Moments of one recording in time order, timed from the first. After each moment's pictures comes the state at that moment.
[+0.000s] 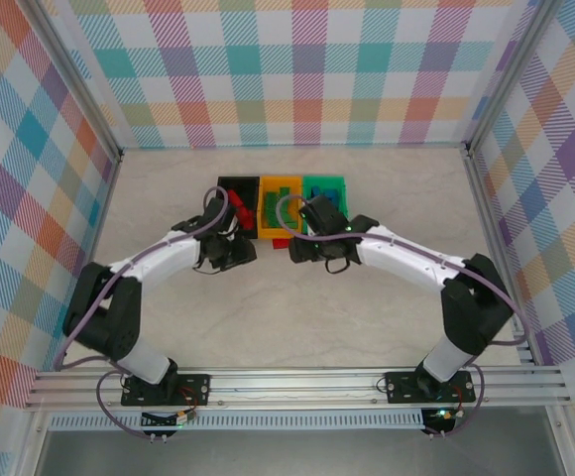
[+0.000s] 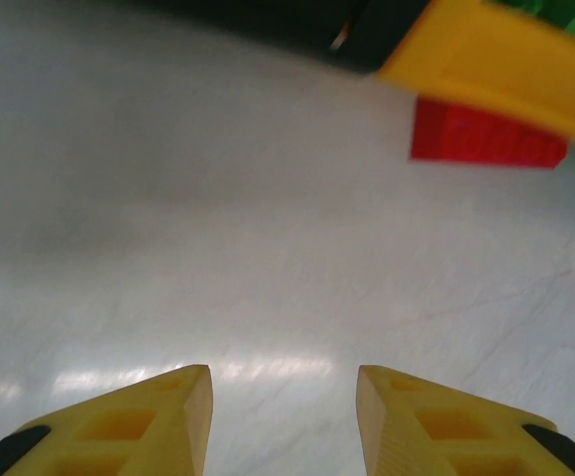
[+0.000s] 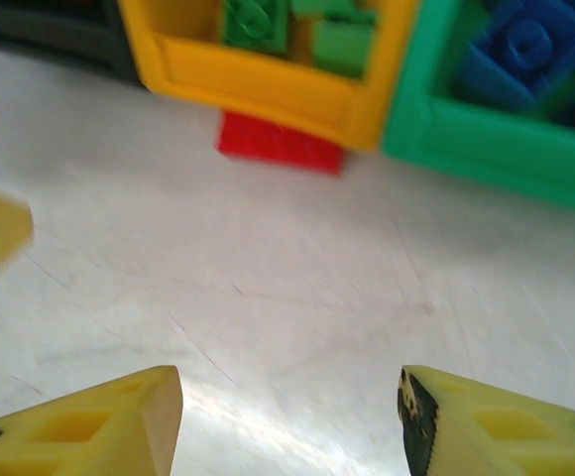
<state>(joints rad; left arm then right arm) -0.40 1.60 1.02 -0.54 0.19 -0.64 0.77 1.60 1.17 -0.57 0.04 0.47</state>
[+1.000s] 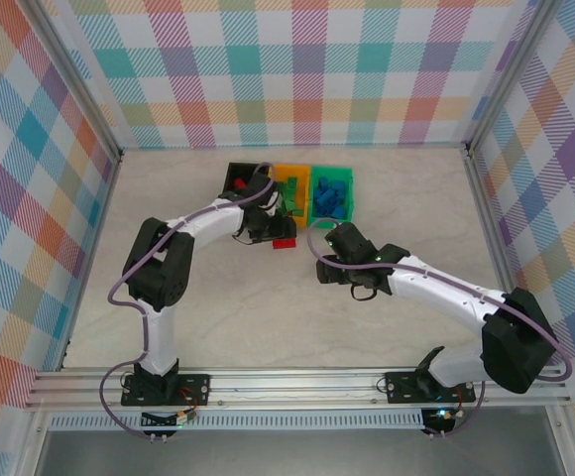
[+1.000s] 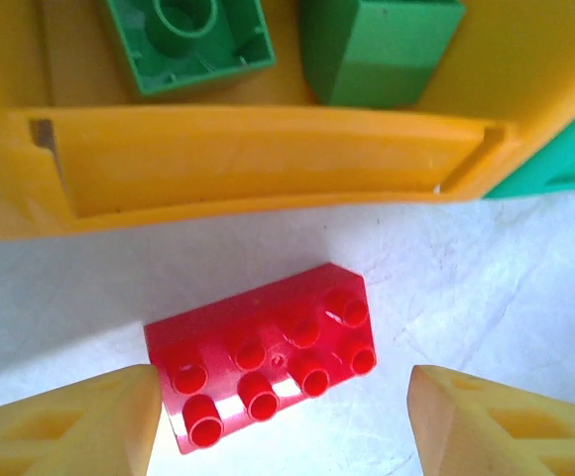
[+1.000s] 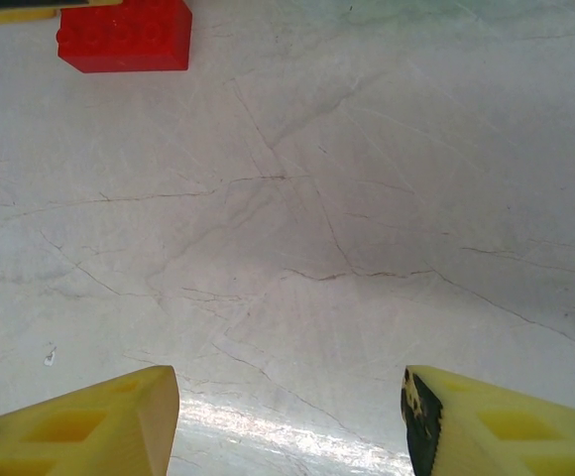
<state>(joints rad) -0.49 2.00 1.45 -0.55 0.23 -0.47 0.77 1.35 0.90 -0.56 0.13 0.57</state>
